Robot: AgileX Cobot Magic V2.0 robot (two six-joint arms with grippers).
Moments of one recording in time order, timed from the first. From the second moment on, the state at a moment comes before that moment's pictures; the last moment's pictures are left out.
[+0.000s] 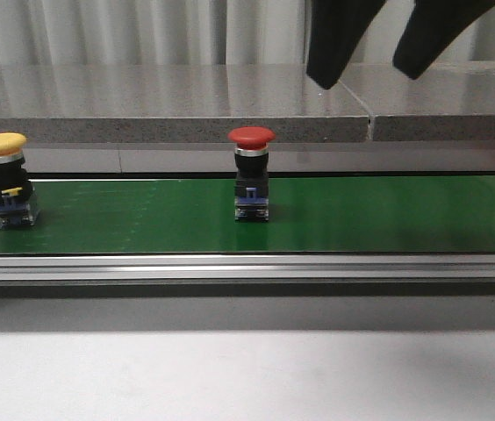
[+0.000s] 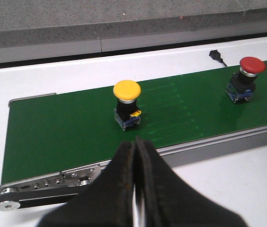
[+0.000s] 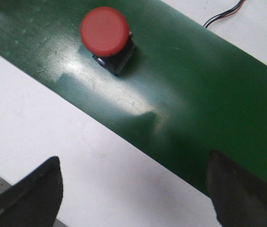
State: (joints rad) left arm -0.20 0.42 -0.64 -0.10 0.75 0.10; right arm 0.55 1.50 -1.39 0.01 1.04 0.02
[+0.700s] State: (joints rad) left arm -0.20 0.42 -0.64 -0.10 0.75 0.10; right arm 0.54 1.90 -1.68 0.04 1.10 -0.06
